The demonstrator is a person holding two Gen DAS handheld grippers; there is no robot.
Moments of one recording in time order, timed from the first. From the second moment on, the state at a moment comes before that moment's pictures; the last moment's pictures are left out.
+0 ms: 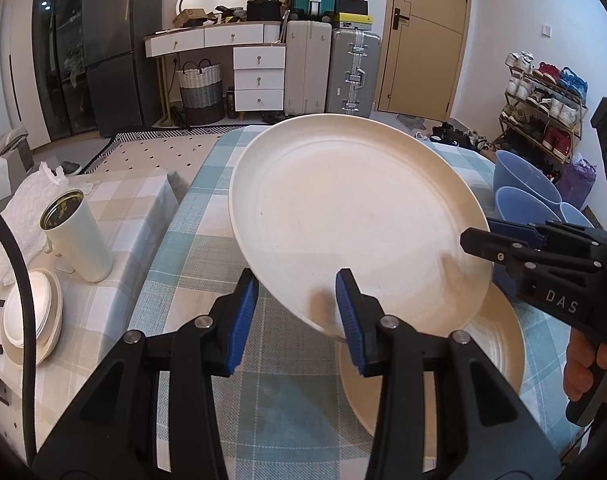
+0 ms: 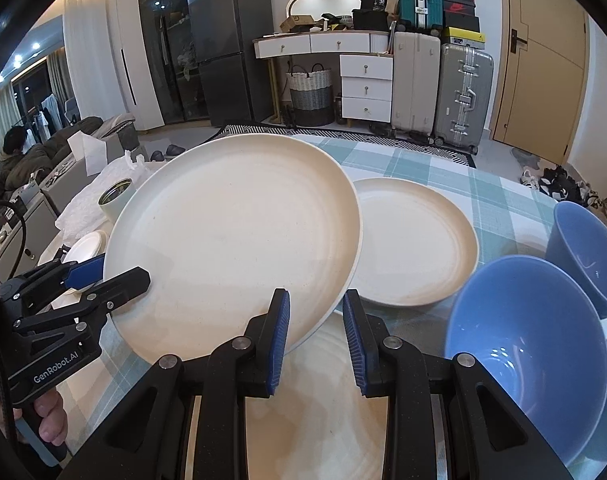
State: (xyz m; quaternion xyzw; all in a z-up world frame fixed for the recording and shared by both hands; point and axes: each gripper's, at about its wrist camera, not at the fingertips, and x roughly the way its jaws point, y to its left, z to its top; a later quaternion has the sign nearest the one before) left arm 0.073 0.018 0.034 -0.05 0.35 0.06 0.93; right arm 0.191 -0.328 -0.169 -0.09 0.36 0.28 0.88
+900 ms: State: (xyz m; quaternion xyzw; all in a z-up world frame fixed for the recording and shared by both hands) left arm 0.019 -0.046 0.036 -0.02 0.36 0.02 0.93; right arm 0.132 -0.386 -0.172 -0.08 0.37 0.27 0.89
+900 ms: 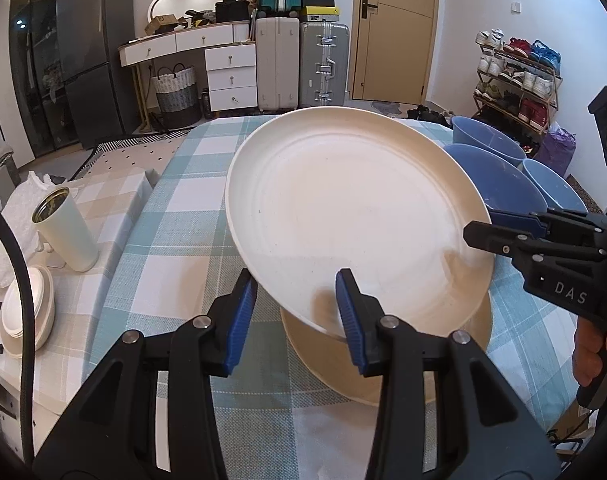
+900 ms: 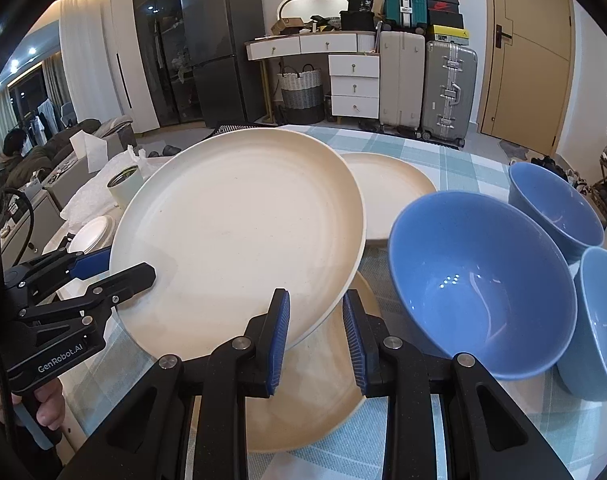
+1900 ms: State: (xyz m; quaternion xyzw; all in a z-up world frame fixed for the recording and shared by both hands) left arm 0.012 -0.052 -0.008 0.01 0.40 -0.01 0.91; right arm 0.101 -0.407 -0.204 -0.09 0.41 0.24 0.88
